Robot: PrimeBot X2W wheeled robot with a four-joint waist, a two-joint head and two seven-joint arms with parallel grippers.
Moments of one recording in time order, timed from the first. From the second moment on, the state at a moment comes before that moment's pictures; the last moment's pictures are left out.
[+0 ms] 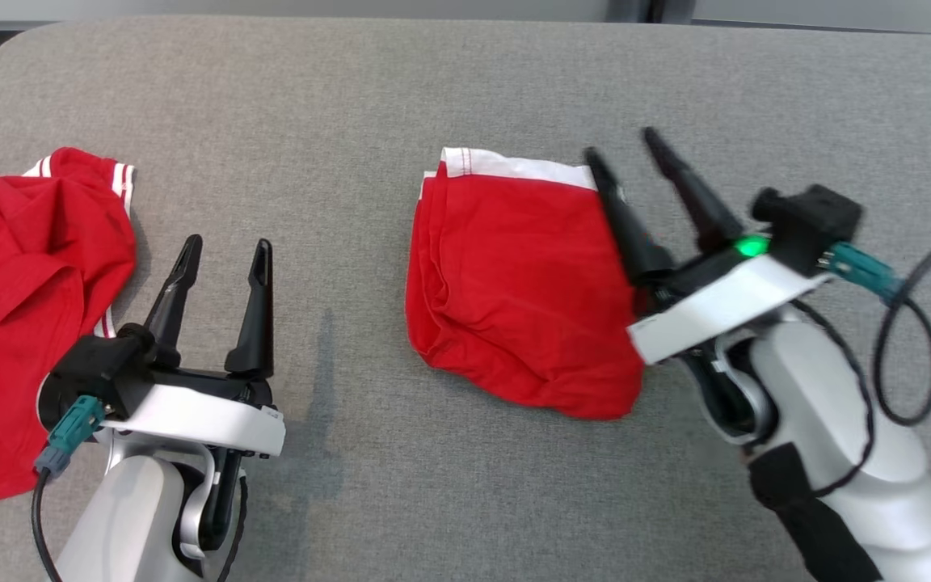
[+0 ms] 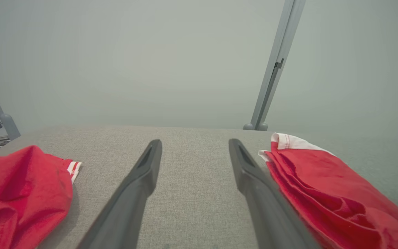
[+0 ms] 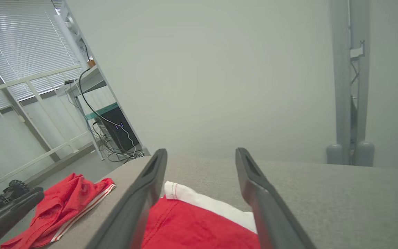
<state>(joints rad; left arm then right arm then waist) -0.29 0.22 -0.25 0.17 -0.45 0.05 -0.25 -0.67 -0.11 0.51 0.40 0.60 0.13 -0.26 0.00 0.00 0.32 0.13</state>
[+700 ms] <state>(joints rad) -0.17 0.29 -0.22 0.11 -0.45 0.10 -0.23 -0.22 -0.13 0.00 0.11 0.24 0.13 -0.15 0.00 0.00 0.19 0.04</state>
